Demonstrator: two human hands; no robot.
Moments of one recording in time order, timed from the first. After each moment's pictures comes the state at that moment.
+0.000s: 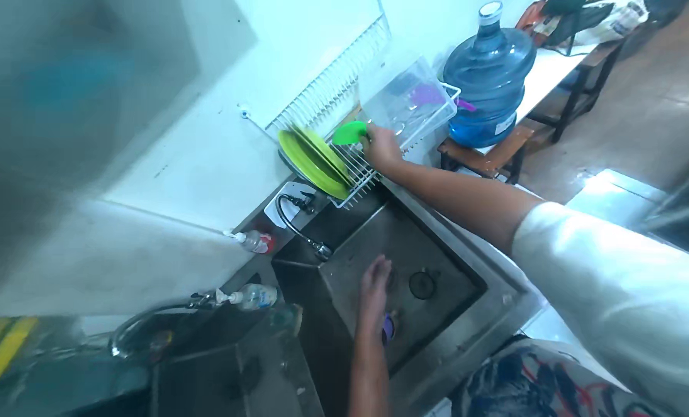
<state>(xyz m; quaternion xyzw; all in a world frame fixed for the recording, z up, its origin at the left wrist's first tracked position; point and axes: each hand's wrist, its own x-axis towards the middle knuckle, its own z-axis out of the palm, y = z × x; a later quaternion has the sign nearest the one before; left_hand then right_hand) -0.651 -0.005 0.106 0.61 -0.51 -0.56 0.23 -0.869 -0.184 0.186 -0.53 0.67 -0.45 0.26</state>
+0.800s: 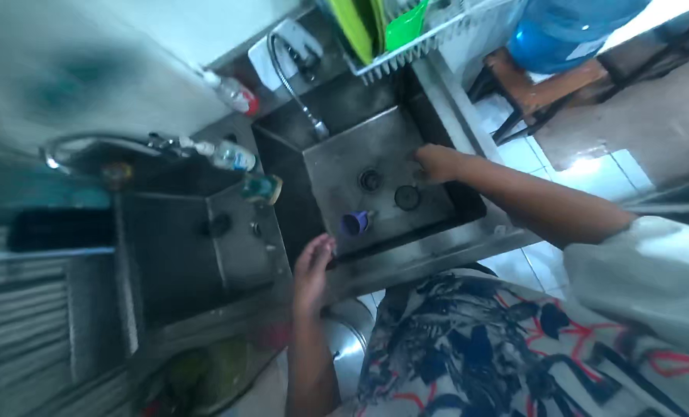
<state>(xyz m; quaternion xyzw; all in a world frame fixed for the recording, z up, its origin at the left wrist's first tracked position) -0.512 0.128 0.094 0.72 -0.40 -0.48 0.30 -0.828 -0.048 0.013 -0.74 0.54 -0.02 0.40</state>
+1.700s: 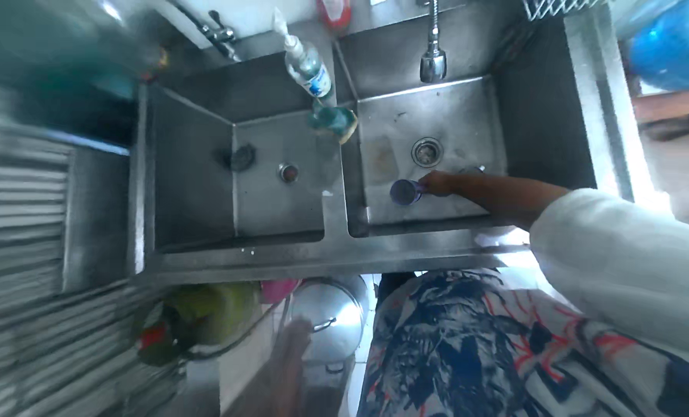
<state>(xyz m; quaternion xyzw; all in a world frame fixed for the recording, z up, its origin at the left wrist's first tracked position) -0.309 0.370 0.053 0.83 -0.19 -0.41 0.32 -0.645 -0.031 -0.171 -0.80 0.34 0.18 0.46</state>
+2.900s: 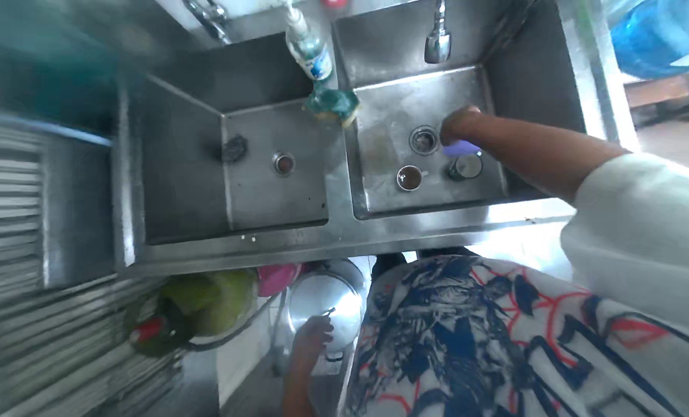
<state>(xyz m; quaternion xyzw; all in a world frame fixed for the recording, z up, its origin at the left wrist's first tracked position) -0.284 0.389 0.015 0.81 -0.17 -0.56 0.06 -0.606 -0.076 0.001 -0.71 0.54 0.41 0.20</state>
